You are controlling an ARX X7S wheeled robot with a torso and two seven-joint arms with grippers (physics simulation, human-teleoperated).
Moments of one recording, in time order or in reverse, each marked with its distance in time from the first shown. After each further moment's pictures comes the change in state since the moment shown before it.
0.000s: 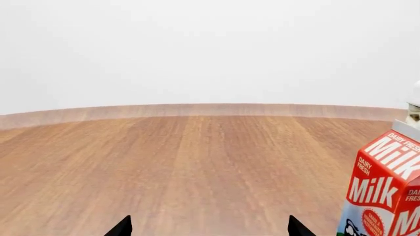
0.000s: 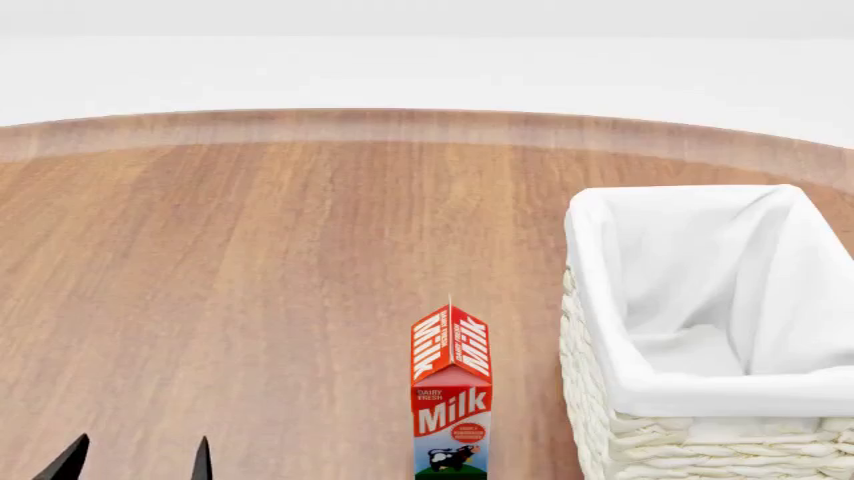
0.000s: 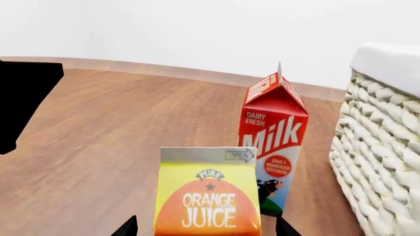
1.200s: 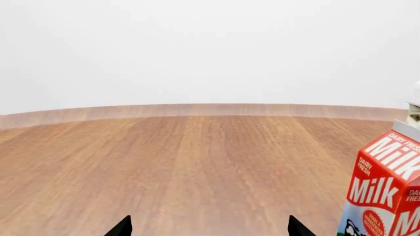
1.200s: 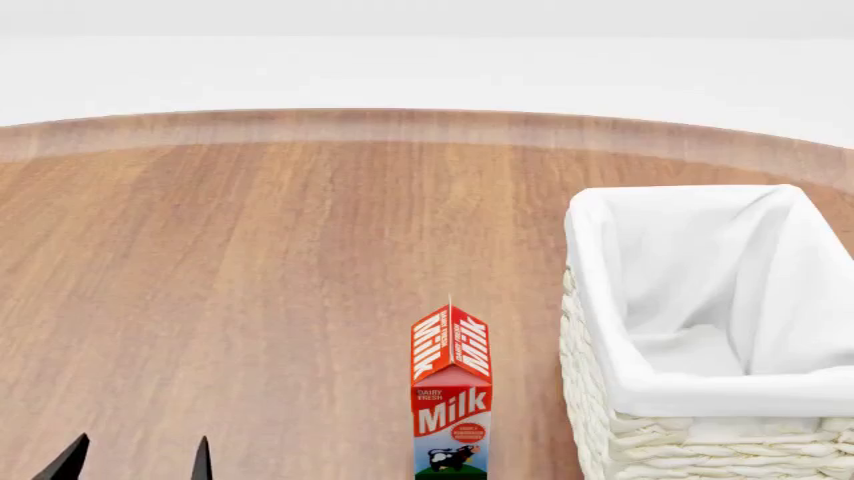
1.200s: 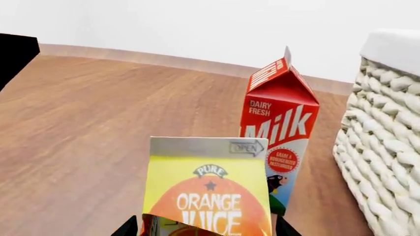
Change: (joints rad) left arm -0.005 -0.015 0.019 -0.002 -0.015 0.006 -0.018; right arm 0.090 -0.025 -0.033 0.142 0.018 -0.019 0.016
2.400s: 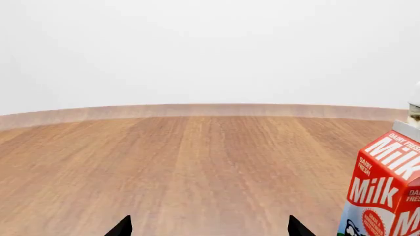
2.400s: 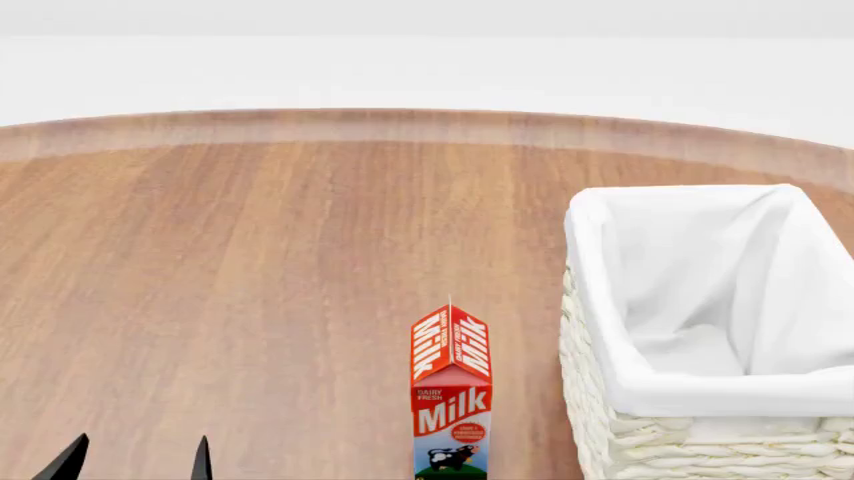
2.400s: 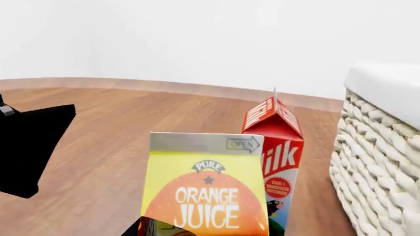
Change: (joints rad) left arm -0.004 -0.012 0.017 0.000 -0.013 0.005 -0.016; right arm -0.086 0.088 -0.029 -0.298 0.055 0.092 0.059
